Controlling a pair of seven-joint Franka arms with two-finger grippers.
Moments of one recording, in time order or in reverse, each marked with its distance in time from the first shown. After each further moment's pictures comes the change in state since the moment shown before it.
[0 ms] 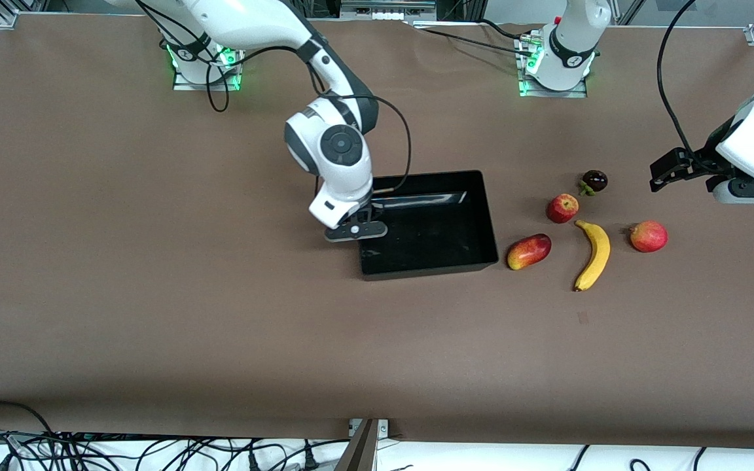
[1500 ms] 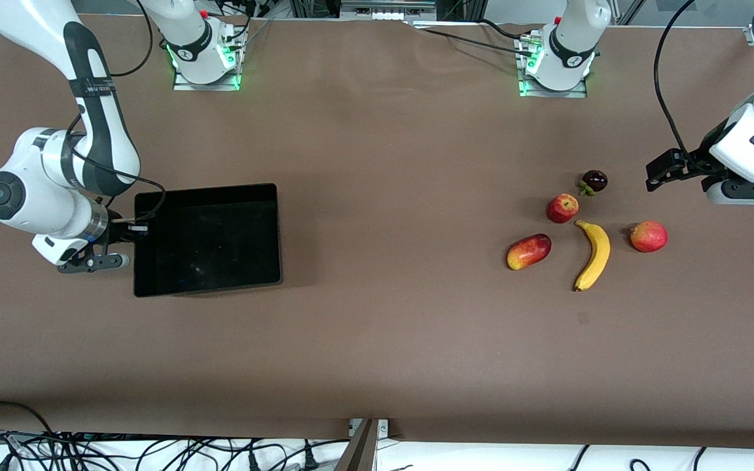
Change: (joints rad) left arm -0.005 0.000 0.000 -0.014 0.000 0.002 0.000; right arm -0.468 -0.271 -0.282 -0.468 0.129 0.055 -0.822
